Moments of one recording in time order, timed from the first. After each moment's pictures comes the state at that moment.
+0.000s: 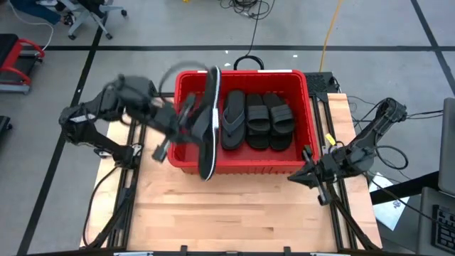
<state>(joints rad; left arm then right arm) -0.07 1.39 1.89 -0.64 0.39 0.20 0.79 0.78 0.69 0.27 0.58 0.16</state>
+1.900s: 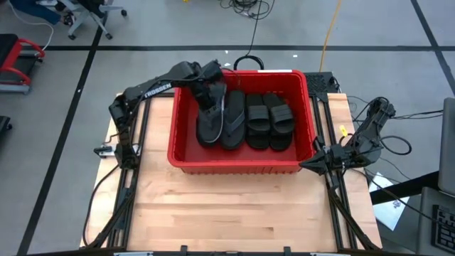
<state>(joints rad) 0.54 1.91 1.88 -1.26 0.48 0.01 0.88 0.40 0.50 0.02 0.76 0.17</state>
